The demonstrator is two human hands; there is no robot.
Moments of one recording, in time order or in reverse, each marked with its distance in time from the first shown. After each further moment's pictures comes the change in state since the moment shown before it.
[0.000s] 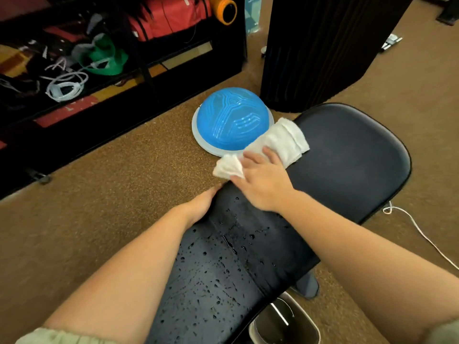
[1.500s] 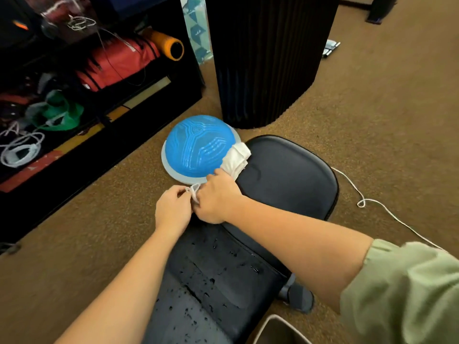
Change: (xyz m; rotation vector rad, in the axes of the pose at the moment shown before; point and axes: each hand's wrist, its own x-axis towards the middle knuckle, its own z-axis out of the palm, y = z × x) left_hand -0.012 0.122 0.045 0.308 0.667 0.345; right_hand 0.040 0.038 -0.043 -0.318 -0.076 -0.040
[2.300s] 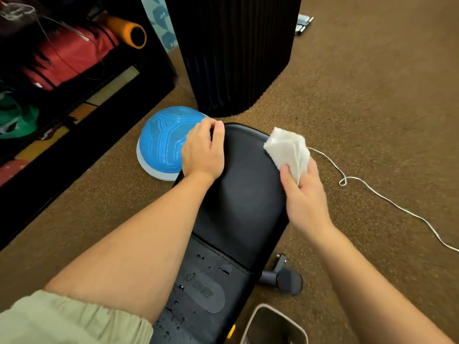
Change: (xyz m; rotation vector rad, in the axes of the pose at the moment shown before) left_hand 0.006 0.141 0.100 -0.019 0.018 0.577; right_hand -0.175 0.099 0.068 1.266 0.780 0.826
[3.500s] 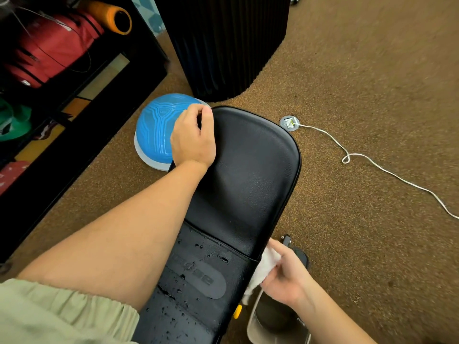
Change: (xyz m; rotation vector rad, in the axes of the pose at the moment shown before) left_hand 0.001 -0.006 0.007 -0.064 0.069 -0.009; right_hand -0.122 0.066 0.033 1.195 -0.242 1.345
